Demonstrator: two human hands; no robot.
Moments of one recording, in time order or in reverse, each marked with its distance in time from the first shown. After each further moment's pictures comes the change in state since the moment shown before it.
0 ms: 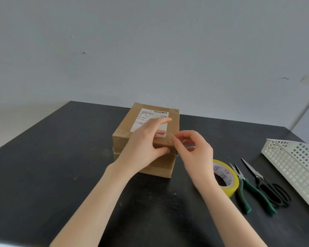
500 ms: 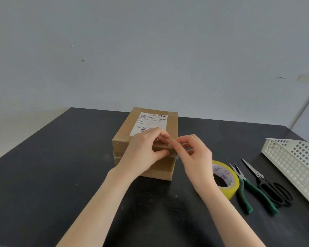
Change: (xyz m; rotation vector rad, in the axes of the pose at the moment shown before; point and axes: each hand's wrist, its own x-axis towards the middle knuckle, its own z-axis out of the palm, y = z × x) left_hand -0.001 -0.002 0.003 0.006 0.010 0.009; right_hand -0.005 0.003 -0.002 0.008 -0.012 -0.026
